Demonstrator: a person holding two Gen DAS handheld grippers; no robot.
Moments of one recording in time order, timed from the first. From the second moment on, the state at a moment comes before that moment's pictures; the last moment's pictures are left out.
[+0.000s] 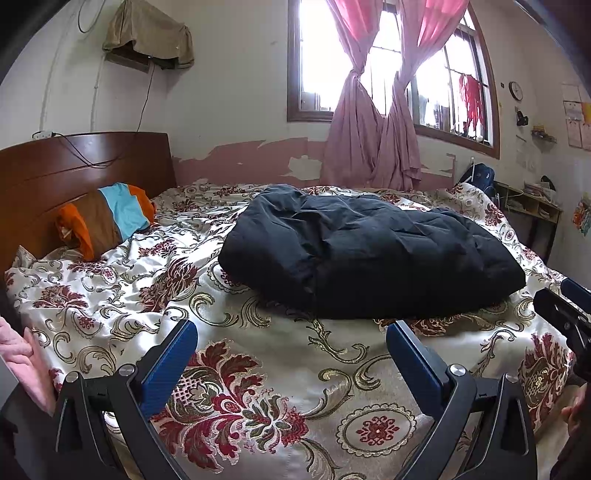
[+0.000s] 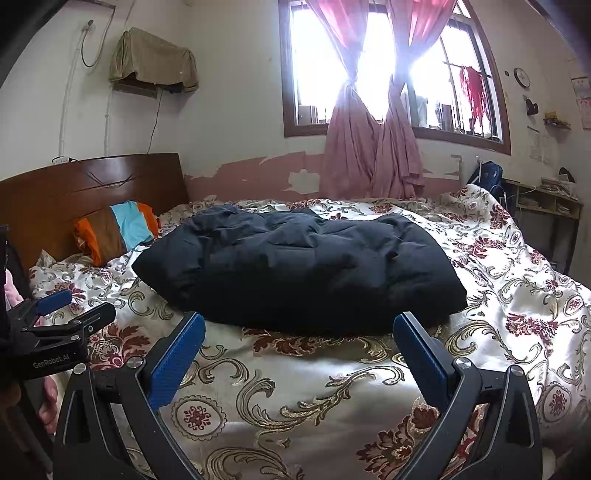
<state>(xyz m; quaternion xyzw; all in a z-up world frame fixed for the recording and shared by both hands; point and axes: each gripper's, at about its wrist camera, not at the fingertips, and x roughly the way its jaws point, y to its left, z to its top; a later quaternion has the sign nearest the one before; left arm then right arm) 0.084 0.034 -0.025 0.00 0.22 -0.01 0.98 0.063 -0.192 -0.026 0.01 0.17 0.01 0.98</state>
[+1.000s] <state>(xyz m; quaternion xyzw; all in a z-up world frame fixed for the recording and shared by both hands) 0.084 0.034 -0.024 0.00 0.22 -0.01 0.98 0.062 -0.192 -0.026 0.01 0.17 0.01 0.99</state>
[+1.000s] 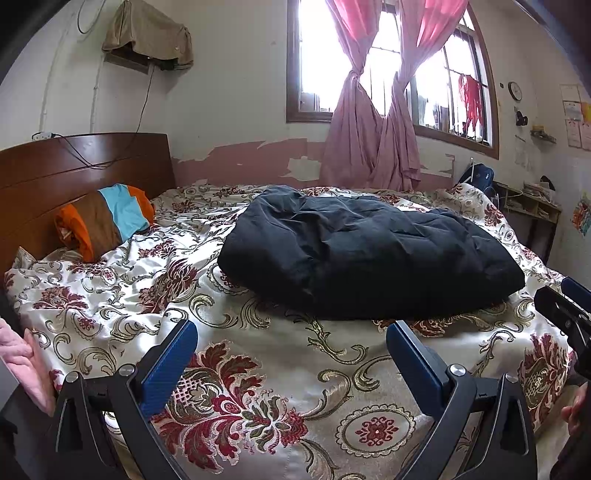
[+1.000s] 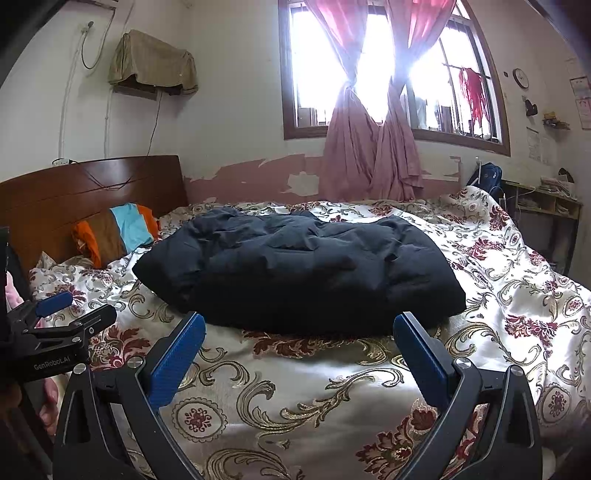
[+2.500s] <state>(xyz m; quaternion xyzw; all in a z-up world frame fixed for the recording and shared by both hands) 0.084 0.040 -0.021 -0.02 0.23 -0.01 0.97 0.061 -0.189 -0.029 0.02 0.17 0.01 0.98</state>
